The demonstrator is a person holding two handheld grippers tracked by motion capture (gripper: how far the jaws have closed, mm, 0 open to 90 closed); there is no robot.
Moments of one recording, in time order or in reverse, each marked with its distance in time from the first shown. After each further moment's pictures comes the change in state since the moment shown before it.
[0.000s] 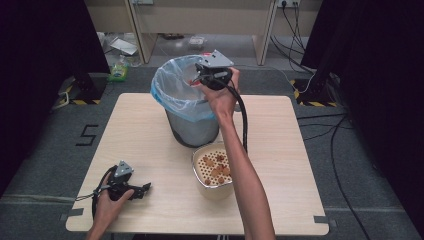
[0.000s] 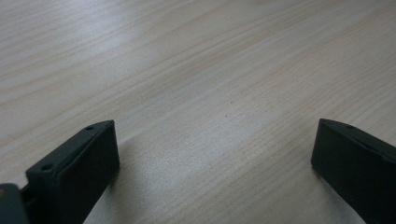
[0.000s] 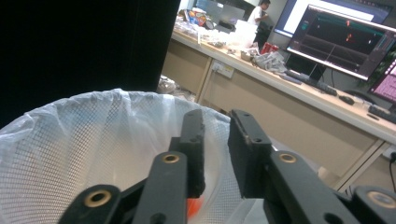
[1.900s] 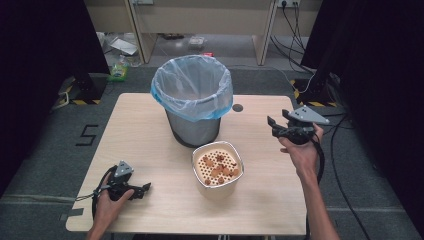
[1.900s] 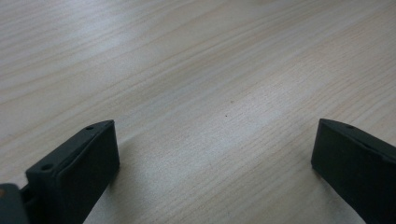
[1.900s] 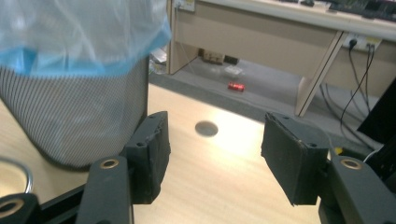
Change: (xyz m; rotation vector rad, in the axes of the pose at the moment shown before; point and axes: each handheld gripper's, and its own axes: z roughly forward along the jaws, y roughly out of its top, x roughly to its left) left arm 0.000 0.000 0.000 0.001 0.002 -0.002; right arm -0.090 -0.157 -0.170 0.180 -0.088 0.222
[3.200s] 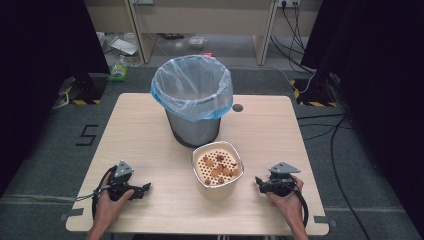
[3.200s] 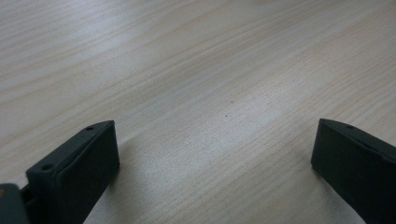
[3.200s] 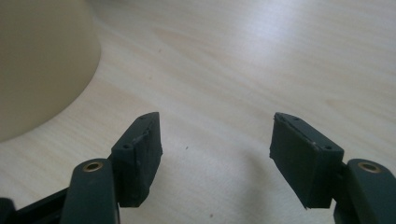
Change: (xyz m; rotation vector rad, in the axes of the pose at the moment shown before) left arm 0.000 0.000 0.000 -0.002 0.003 0.002; right arm 0.055 -0.158 0.003 0.392 0.091 0.036
